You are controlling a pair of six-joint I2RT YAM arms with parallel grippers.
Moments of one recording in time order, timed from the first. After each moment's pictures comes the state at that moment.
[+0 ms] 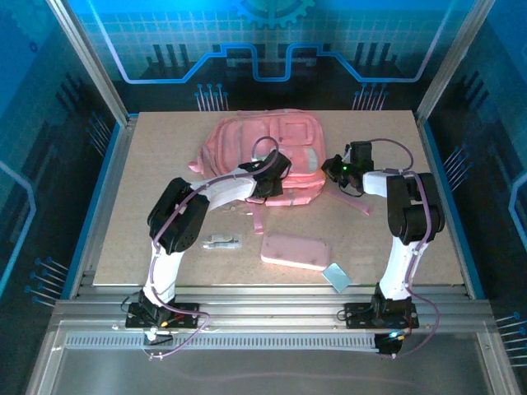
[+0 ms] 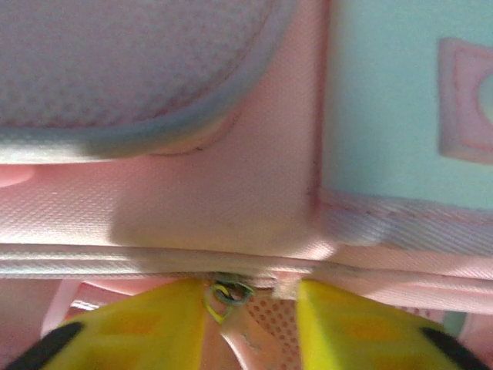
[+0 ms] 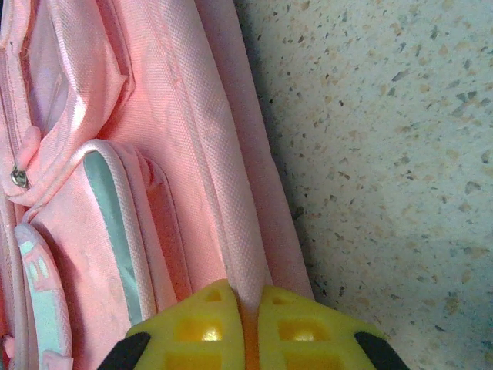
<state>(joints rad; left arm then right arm) -0.64 2.09 1.52 -0.52 -0.25 -0.79 0.08 1.96 1.08 0.14 -0.42 0.81</state>
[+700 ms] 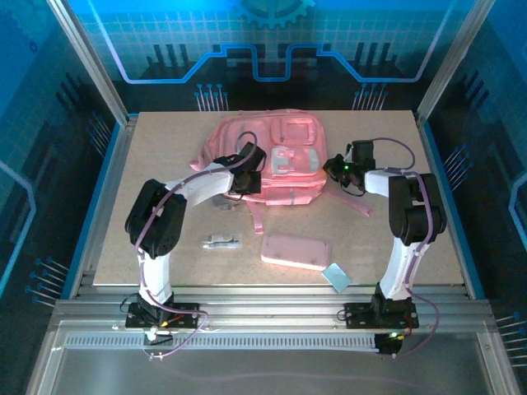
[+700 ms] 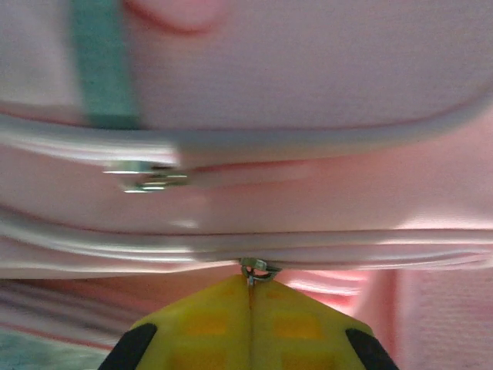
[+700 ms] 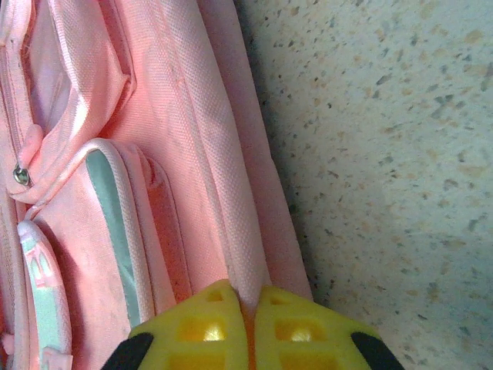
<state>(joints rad) -0.49 1.94 1.40 -0.61 -0.17 -0.50 0.06 1.95 1.09 0.09 -0.42 0.80</state>
